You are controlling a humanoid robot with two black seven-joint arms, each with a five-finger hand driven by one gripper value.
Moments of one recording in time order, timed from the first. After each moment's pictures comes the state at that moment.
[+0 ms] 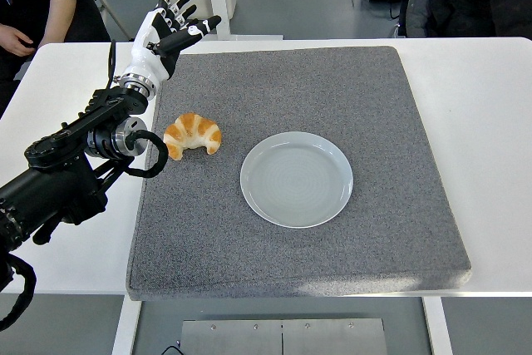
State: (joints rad) left arm -0.93 0.17 -0.57 -0.72 0.18 0.10 -0.41; right arm -0.06 0.00 -0.01 0.16 -0.10 -0.09 0.28
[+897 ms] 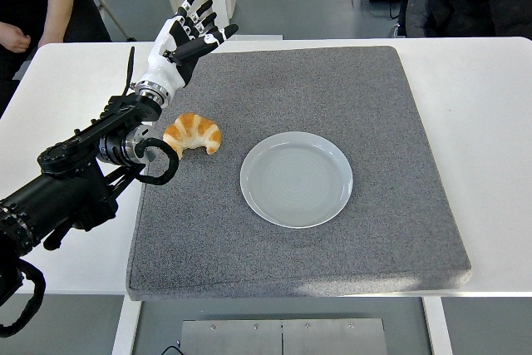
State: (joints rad) left arm -0.92 0.13 -0.57 -0.72 0.18 0.04 -0.41; right arm -0.07 0.00 -0.01 0.16 -0.10 -0.09 0.28
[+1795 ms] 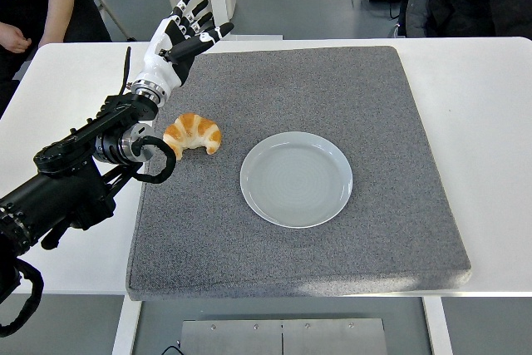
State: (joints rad) left arm -0.92 0.15 -0.58 -0.73 0.17 0.05 -0.40; right arm -0.08 0.00 -0.02 0.17 -0.10 -0.09 0.28
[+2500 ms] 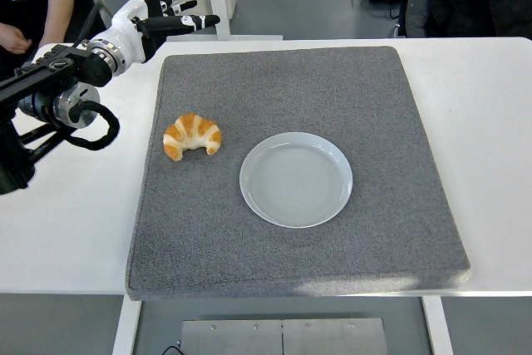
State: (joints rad) left arm -1.11 0.54 -0.34 -1.14 0.16 0.17 -0.04; right arm -0.08 0.00 -0.01 0.16 -0.10 -0.09 0.28
